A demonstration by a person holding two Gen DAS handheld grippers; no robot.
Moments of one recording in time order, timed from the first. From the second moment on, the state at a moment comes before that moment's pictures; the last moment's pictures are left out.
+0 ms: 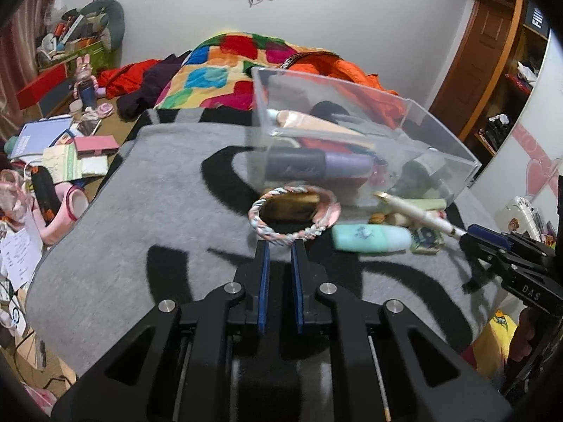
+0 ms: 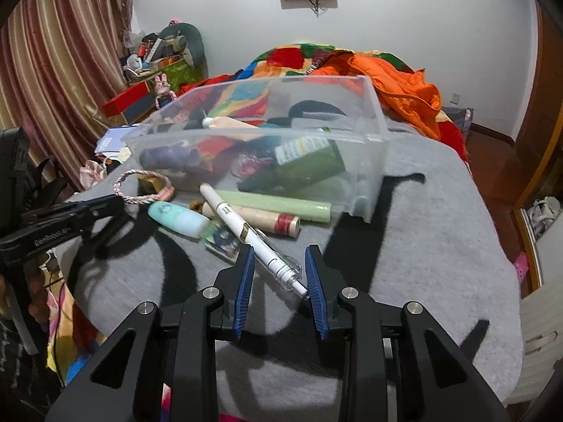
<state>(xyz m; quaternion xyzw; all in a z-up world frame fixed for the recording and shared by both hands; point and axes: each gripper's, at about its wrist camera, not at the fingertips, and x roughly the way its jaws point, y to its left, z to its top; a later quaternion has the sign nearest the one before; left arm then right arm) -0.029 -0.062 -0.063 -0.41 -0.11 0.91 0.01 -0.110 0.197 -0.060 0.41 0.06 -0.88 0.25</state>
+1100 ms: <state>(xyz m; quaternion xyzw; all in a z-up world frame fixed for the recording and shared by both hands) -0.087 -0.031 -0.069 -0.46 -0.09 0.88 0.10 -0.127 0.175 -0.075 0.41 0.11 -0.87 0.26</state>
